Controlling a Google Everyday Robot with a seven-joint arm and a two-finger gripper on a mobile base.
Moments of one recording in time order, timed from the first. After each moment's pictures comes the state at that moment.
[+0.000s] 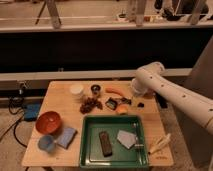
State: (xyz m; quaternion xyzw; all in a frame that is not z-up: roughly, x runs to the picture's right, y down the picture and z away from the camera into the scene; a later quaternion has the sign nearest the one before) arm 0.155 0.044 0.837 -0.21 -0.11 -0.03 0.97
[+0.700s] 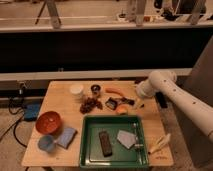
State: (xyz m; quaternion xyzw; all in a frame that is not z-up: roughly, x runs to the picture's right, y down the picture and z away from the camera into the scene) arm 0.178 0.058 0.859 -0.20 -0.18 0.06 0.96
